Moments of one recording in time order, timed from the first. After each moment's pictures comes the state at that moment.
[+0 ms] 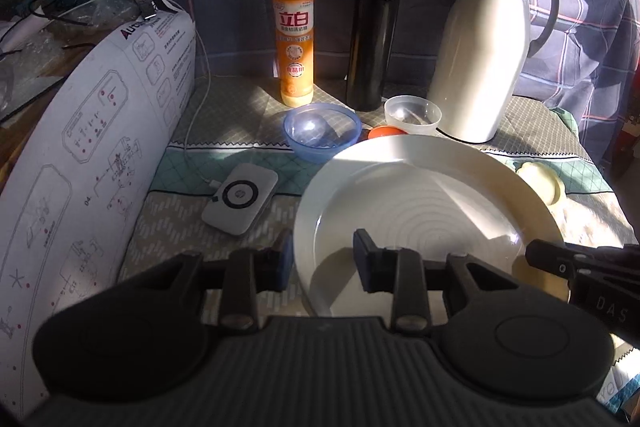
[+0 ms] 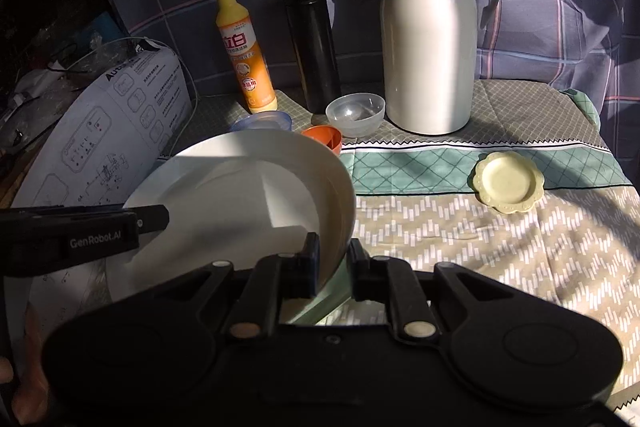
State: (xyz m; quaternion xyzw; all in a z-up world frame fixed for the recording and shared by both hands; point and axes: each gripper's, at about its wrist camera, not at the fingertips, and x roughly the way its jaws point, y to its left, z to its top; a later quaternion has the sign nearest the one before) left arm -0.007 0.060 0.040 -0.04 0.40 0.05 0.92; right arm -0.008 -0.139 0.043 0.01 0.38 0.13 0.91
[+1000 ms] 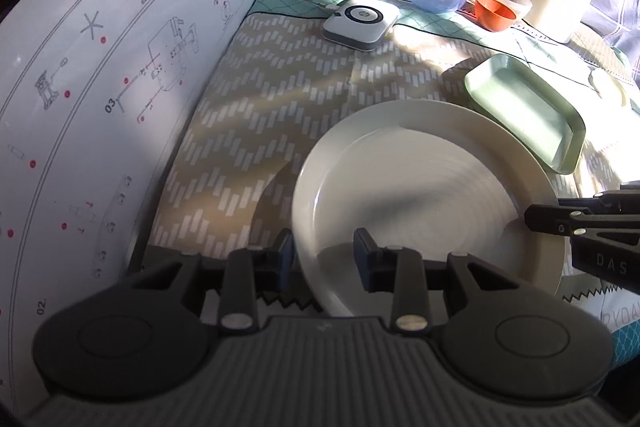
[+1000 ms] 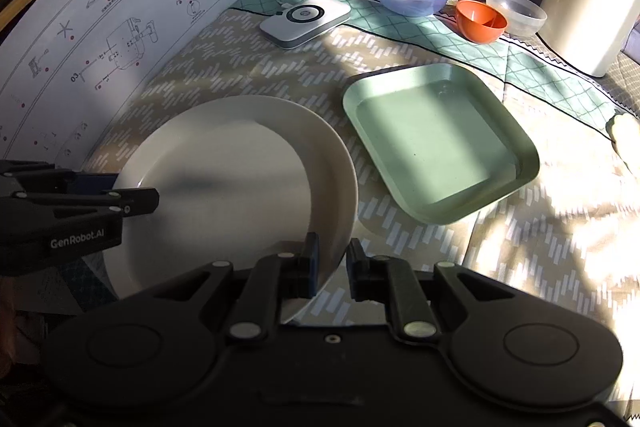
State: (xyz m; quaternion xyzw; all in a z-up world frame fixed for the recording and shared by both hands) left arm -0.106 0.142 -0.062 -0.07 0.50 0.09 0.86; right arm -0.070 -0.023 -0.042 -0.14 0.50 0.23 0.82
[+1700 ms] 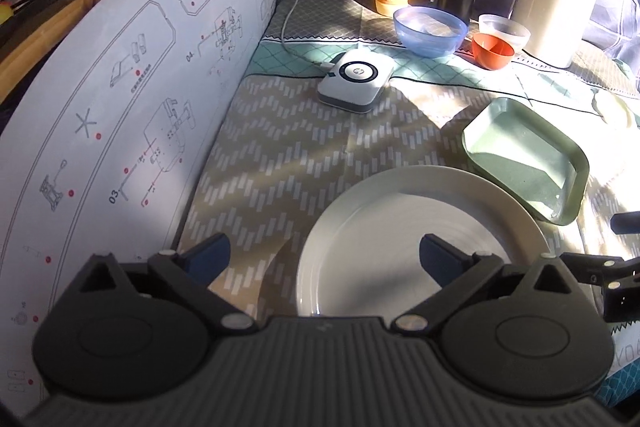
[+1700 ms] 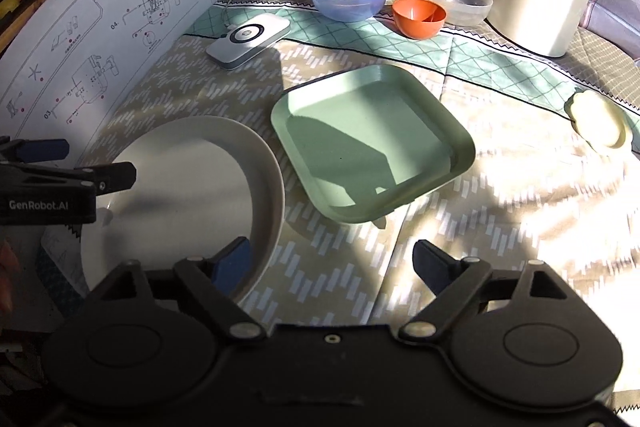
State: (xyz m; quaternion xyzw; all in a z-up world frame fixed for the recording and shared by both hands) left arm -0.073 0.138 -0.035 -0.04 0.46 0.11 0.88; right arm -0.042 -0.078 -0.028 -0.09 0.50 0.19 0.84
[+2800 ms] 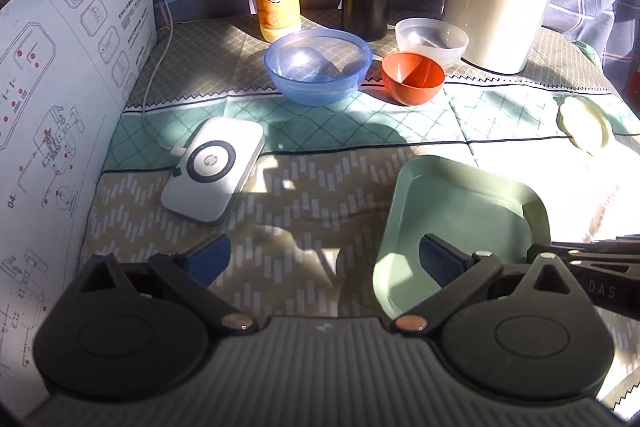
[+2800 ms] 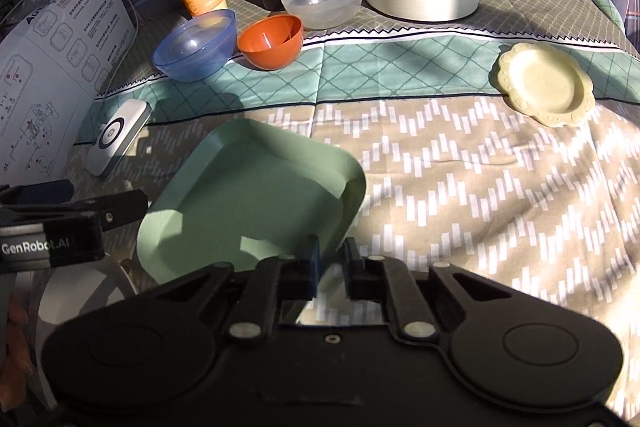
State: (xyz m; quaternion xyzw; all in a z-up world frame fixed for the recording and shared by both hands) left arm 0.064 0.063 -0.050 0.00 0.47 0.01 0.88; right arm 0.054 -0.142 -0.059 0.03 0.50 0.09 0.86
